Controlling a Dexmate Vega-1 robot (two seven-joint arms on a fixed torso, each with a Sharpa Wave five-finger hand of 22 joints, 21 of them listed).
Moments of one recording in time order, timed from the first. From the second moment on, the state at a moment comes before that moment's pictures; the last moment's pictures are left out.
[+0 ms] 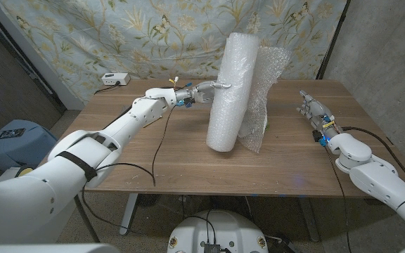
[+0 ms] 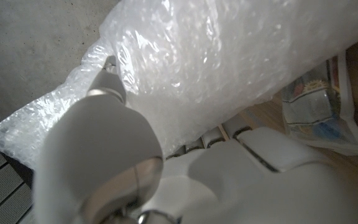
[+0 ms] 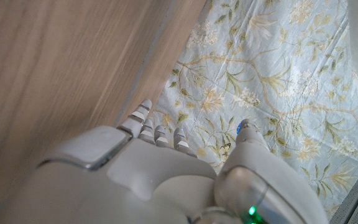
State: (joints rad) left arm 0.28 0.28 0.61 -0.84 -0.72 0.02 -0.98; left_hand 1.06 0.01 0.33 -0.16 0.19 0.39 0.12 0.24 0.19 0.38 -0.02 0.68 0.44 0.54 -0.06 0.50 0.31 0.51 0.05 0.46 0.19; right arm -1.18 -0.80 -0.14 -1.70 0.63 0.11 -0.17; right_hand 0.34 0.14 0.22 -0.12 0.18 -0.09 0.12 0.21 0.20 -0.18 0.21 0.21 0.20 -0.17 0.19 0.21 0.22 0.11 0.08 0.19 0.17
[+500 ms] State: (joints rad) left arm 0.32 0.20 0.54 -0.74 -0.81 0.08 -1.00; left_hand 1.05 0.02 0.33 -0.16 0.19 0.40 0.11 0.24 0.19 0.39 -0.01 0.67 0.44 0.55 -0.05 0.49 0.31 0.51 0.06 0.46 0.19; right arm -1.20 -0.82 -0.13 -1.71 0.64 0.12 -0.15; right_hand 0.35 0.14 0.23 -0.12 0.18 -0.05 0.12 0.21 0.20 -0.15 0.21 0.22 0.20 -0.16 0.19 0.21 0.21 0.12 0.07 0.19 0.17
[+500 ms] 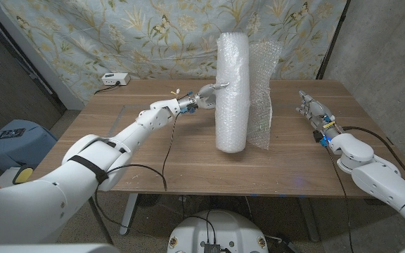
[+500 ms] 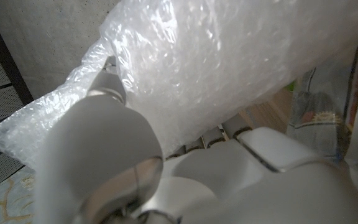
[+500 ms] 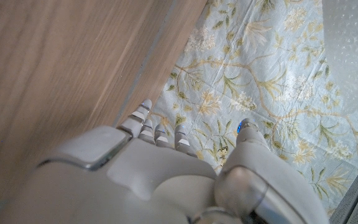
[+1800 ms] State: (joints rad) left arm 0.45 0.20 0.47 -0.92 -0.99 0.44 -0.80; left_hand 1.03 0.04 0.33 -0.17 0.20 0.42 0.12 0.24 0.19 0.41 0.01 0.66 0.46 0.57 -0.04 0.48 0.30 0.51 0.07 0.46 0.19; right arm -1.24 -0.84 -0.09 -1.74 0.67 0.13 -0.09; right_hand 0.35 0.14 0.23 -0.12 0.18 -0.04 0.12 0.22 0.20 -0.14 0.21 0.22 0.20 -0.16 0.19 0.21 0.21 0.13 0.08 0.20 0.17
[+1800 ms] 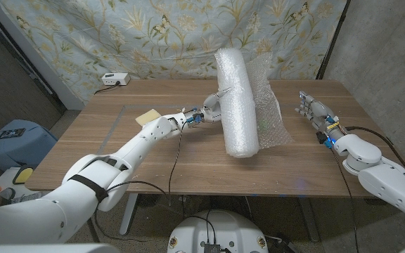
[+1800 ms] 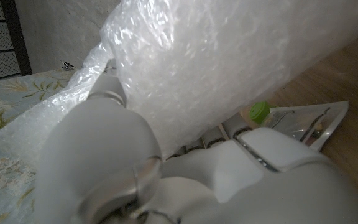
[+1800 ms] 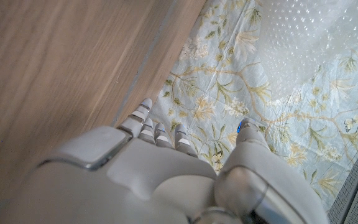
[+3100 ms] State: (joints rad) left arm 0.50 0.29 0.45 -1.09 -1.14 0.71 -0.56; left_hand 1.01 0.06 0.33 -0.16 0.20 0.45 0.13 0.23 0.19 0.43 0.02 0.65 0.47 0.58 -0.02 0.47 0.30 0.51 0.09 0.47 0.19; right arm -1.29 -0.88 -0.06 -1.85 0.64 0.09 -0.09; right_hand 0.35 0.09 0.22 -0.14 0.18 0.05 0.12 0.21 0.20 0.01 0.22 0.23 0.20 0.03 0.21 0.24 0.21 0.31 0.18 0.21 0.17
